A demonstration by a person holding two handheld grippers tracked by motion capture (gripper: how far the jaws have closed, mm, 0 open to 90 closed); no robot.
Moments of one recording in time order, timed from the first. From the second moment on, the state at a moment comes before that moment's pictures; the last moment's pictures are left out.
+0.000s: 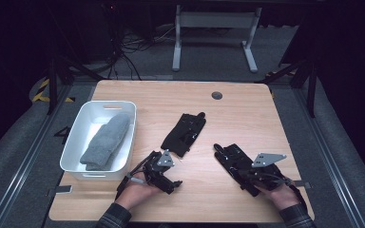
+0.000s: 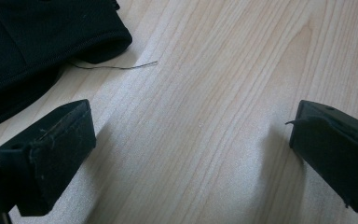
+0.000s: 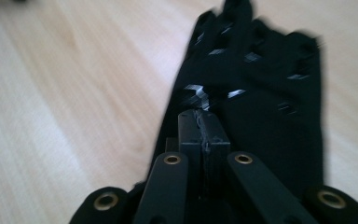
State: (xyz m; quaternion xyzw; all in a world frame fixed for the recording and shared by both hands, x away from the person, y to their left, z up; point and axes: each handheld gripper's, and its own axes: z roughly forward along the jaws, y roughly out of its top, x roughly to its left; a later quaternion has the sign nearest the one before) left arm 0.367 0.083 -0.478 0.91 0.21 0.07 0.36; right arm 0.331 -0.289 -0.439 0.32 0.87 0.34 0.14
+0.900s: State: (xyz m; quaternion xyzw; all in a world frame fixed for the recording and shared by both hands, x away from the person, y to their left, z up) left arm 0.367 0.083 -0.478 0.91 0.21 0.07 0.36; right arm 0.374 -0.319 -0.447 0.38 0.86 0.30 0.16
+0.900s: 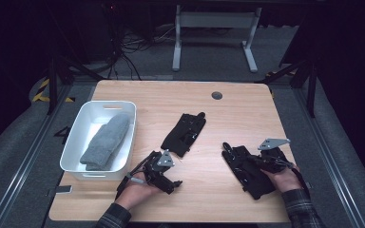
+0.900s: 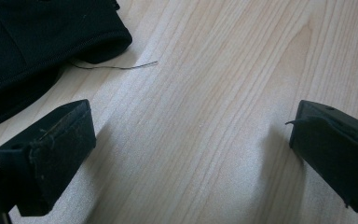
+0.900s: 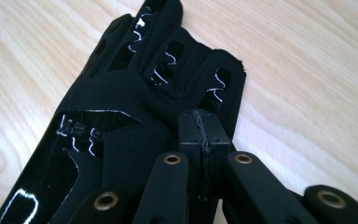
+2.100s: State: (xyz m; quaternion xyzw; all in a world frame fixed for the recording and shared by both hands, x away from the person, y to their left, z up) left arm 0.367 0.083 -0.478 0.91 0.21 0.07 0.36; right arm 0.320 -0.318 -0.441 0.34 0.86 0.34 0.14
